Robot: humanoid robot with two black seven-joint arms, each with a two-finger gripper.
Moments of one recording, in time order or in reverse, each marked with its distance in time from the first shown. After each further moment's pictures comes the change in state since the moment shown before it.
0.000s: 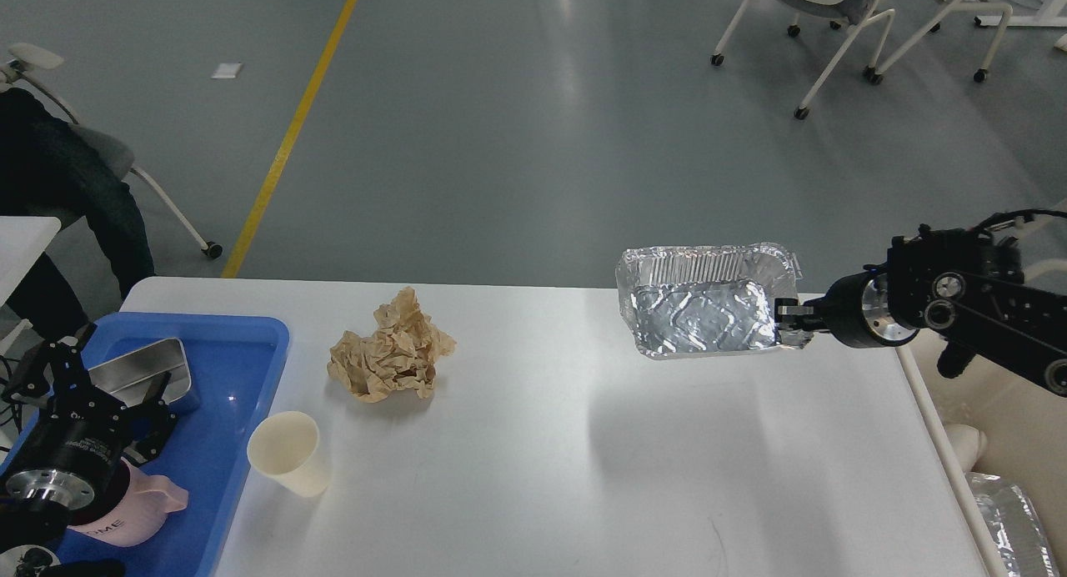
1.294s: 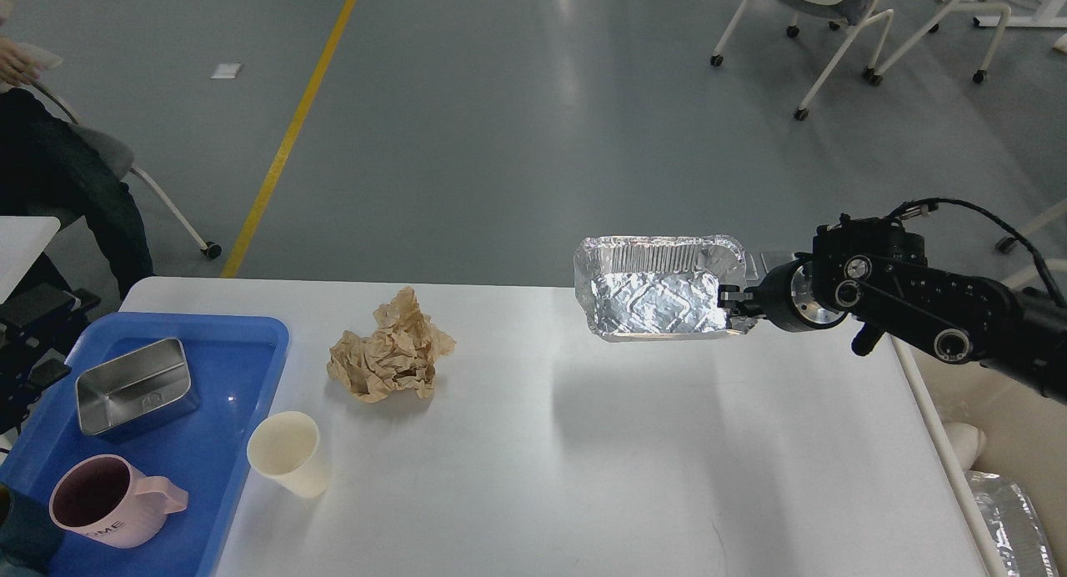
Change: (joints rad) left arm 0.101 0.785 0.182 -0.290 0.341 -0.001 0.252; right arm 0.028 0.185 -0.021 -0.192 0.054 -0.019 -0.038
